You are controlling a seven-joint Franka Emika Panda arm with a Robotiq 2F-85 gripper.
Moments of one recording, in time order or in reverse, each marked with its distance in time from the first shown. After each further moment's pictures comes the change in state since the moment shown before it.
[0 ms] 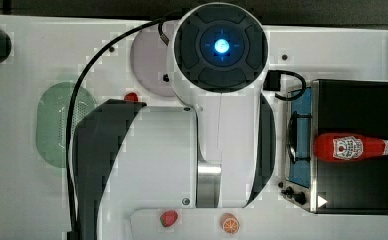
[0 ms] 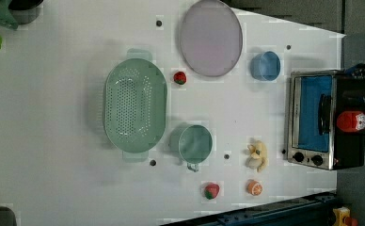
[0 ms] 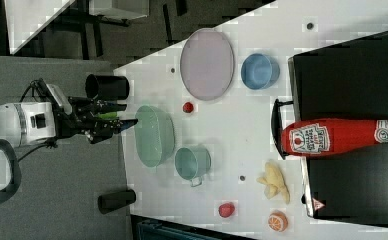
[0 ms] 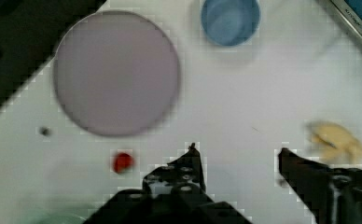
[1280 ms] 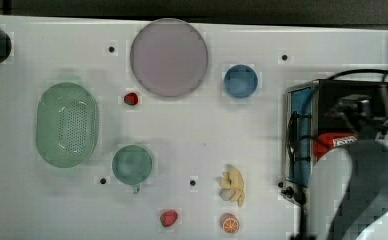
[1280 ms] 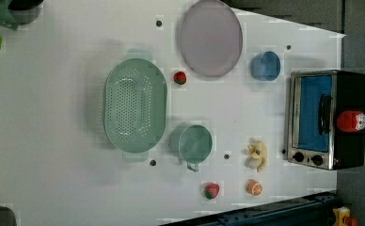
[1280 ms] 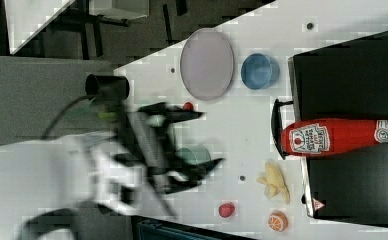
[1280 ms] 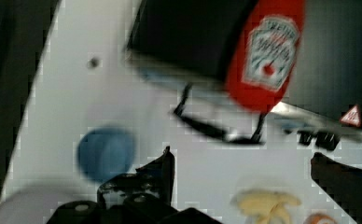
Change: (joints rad) arm -0.095 -0.027 -0.412 -0.060 -0.043 0.100 0.000
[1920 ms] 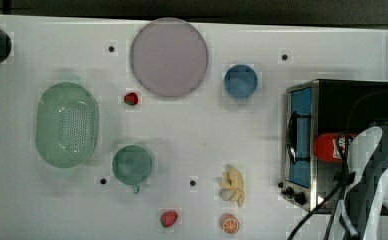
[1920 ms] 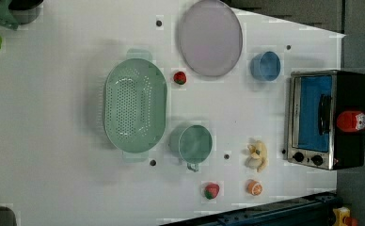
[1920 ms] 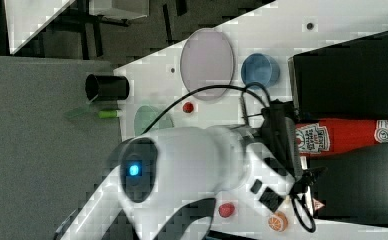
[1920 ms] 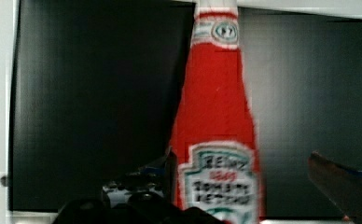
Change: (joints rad) arm -0.059 0.279 -0.168 -0.036 0.091 0.230 0.000
